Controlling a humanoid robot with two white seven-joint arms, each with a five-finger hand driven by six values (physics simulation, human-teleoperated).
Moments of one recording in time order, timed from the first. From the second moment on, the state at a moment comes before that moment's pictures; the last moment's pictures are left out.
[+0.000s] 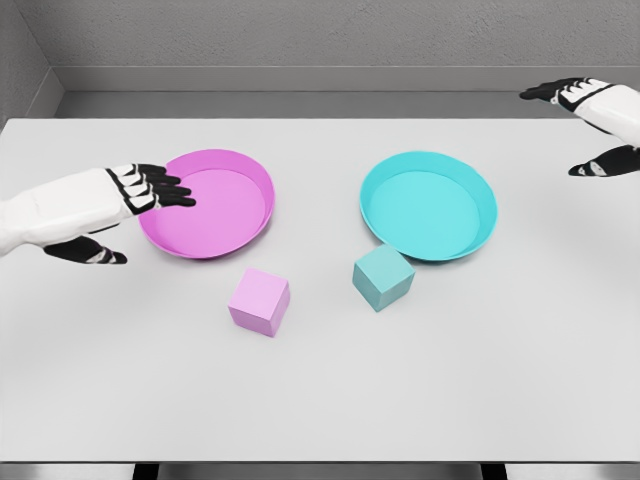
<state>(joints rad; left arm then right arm) -0.46 1.14 -0.63 -1.72 -0.23 -0.61 -0.16 -0.52 -0.82 0.22 -1.32 0.27 -0.61 0.49</state>
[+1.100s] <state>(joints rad) -0.56 0.92 -0.96 -1.71 -0.08 -0.53 -0.16 -0.66 -0.91 0.70 -1.75 0.28 -0.61 0.50</state>
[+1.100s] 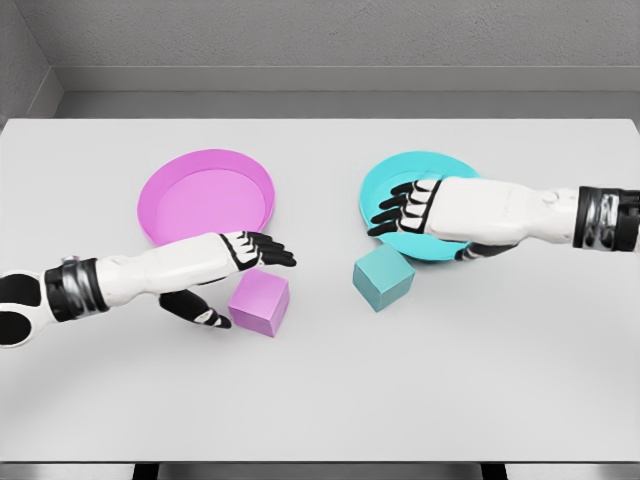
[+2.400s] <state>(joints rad) -0.60 0.80 -1.01 -1.67 -0.11 -0.33 -0.37 -0.61 -0.71 0.75 -1.60 0.49 -0.61 0.56</state>
